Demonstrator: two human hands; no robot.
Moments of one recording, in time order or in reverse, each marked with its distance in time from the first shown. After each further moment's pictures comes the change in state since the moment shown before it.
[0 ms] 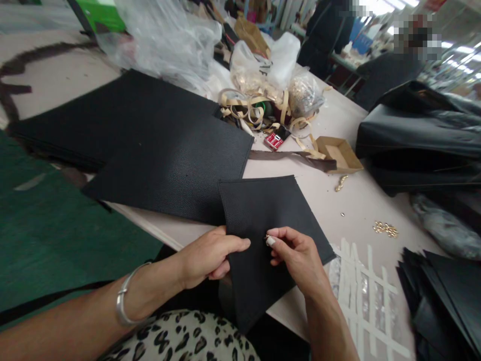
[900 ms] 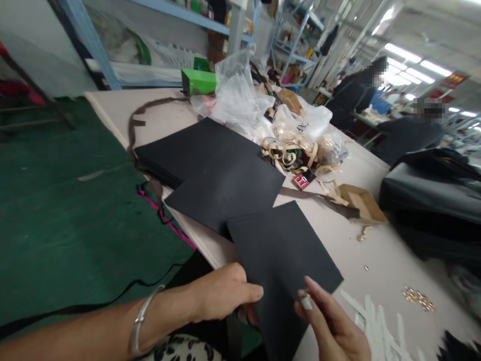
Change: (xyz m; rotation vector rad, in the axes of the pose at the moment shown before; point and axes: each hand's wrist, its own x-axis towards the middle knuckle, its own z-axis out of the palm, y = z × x) left_hand -0.039 -0.006 -0.020 0.365 -0.026 0.081; right_hand -0.055 0.009 0.002 -0.210 0.271 -0.250
